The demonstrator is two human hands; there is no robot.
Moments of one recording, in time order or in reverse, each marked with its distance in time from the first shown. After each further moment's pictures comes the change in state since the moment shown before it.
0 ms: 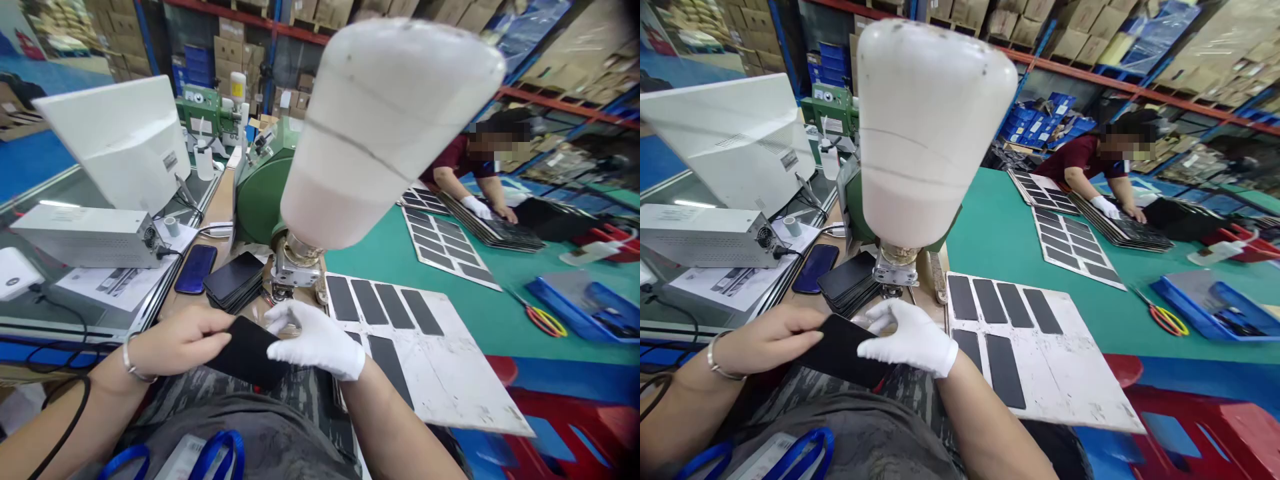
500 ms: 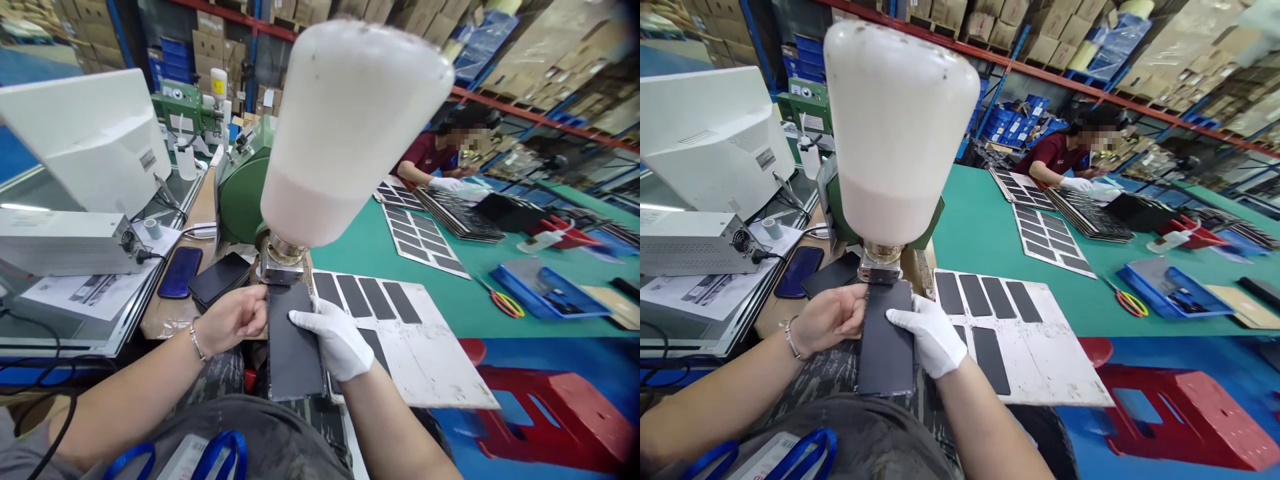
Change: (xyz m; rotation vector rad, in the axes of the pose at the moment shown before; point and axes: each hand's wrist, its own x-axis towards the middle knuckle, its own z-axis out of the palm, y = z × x) left_hand 0.077 -0.024 0.057 -1.009 -0.132 -0.044; right_hand -0.019 0.004 -0.013 0.692 0.170 0.056
